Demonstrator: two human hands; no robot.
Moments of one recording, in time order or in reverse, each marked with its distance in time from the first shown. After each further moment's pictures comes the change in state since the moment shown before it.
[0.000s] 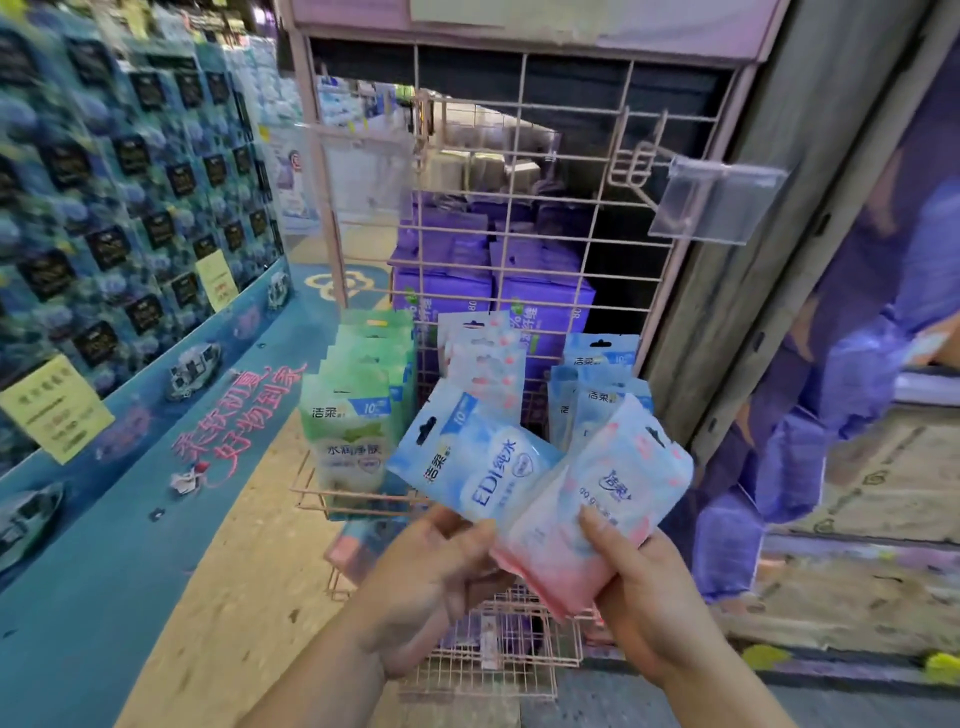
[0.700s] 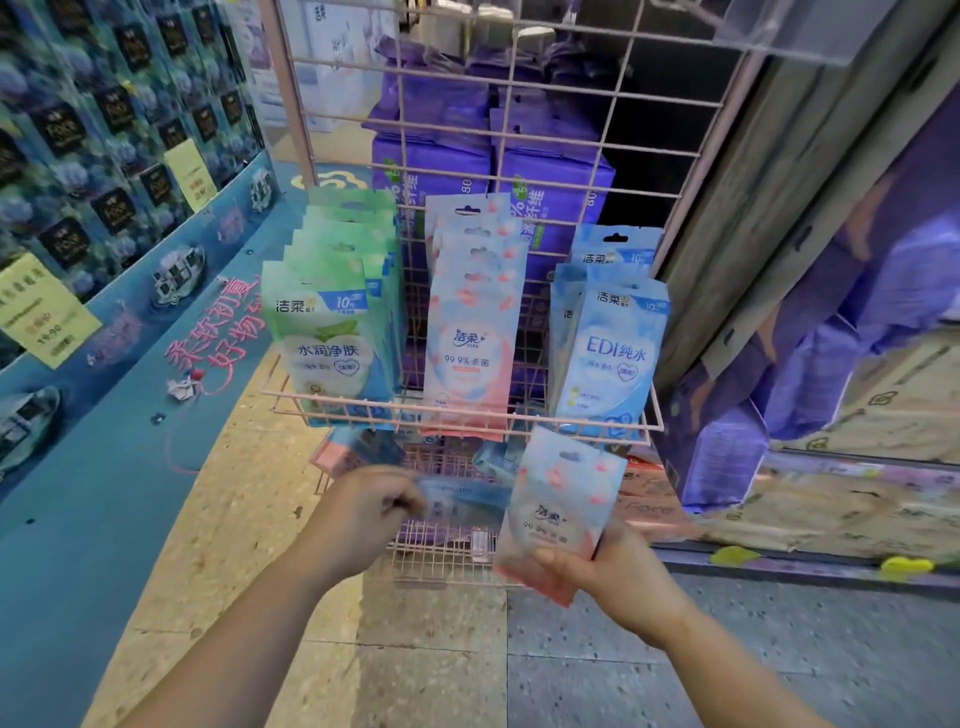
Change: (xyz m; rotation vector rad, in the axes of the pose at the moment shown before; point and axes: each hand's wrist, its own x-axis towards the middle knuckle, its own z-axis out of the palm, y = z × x) left_hand 0.026 -0.045 -0.107 1.472 0.200 0.259; right_hand -0.013 0.060 -0.071 -0.748 -0.031 0.255
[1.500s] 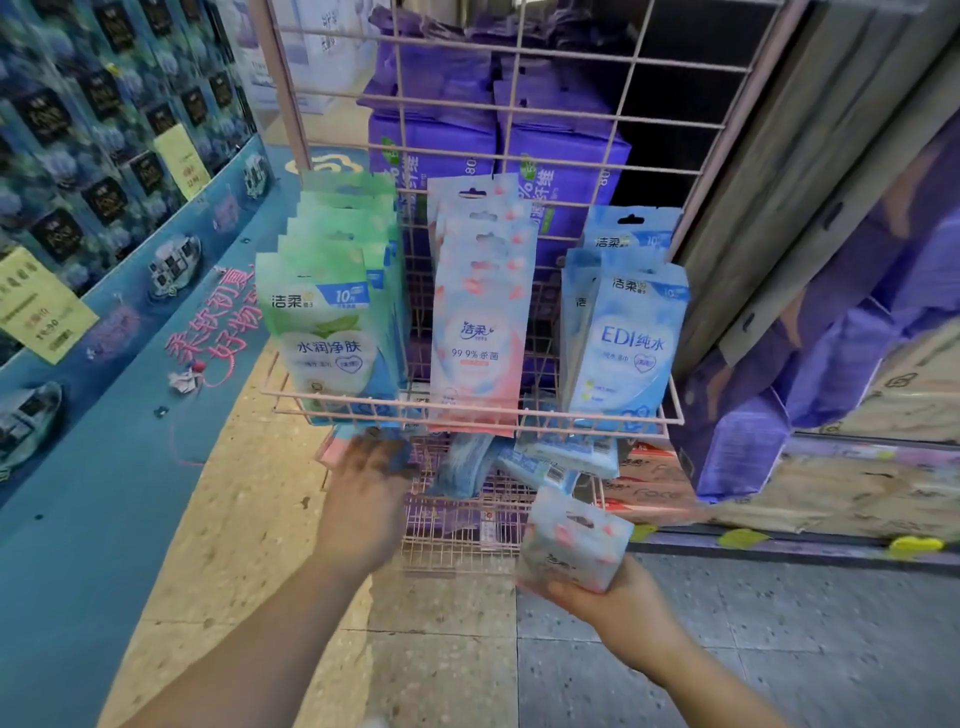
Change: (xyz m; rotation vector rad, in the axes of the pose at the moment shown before) left_hand 0.016 -0.034 0.027 0.636 0.033 0.027; right_hand 0.002 0.049 0.018 0.116 0.113 0.099
